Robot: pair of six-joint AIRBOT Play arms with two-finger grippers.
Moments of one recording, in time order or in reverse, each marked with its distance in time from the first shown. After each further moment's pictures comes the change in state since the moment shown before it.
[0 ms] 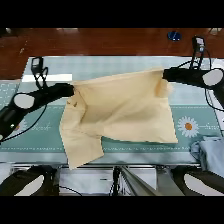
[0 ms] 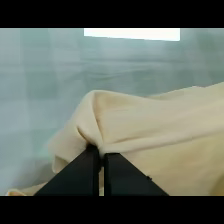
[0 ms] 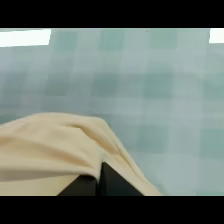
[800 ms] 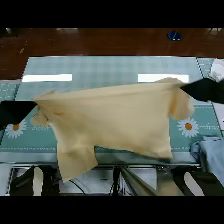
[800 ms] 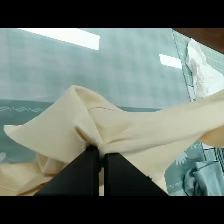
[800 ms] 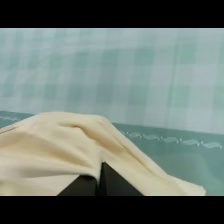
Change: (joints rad) left arm 0.690 0.671 0.080 -0.263 -1.062 -0.206; right arm -0.108 0.462 0.040 0.142 0.622 0.174
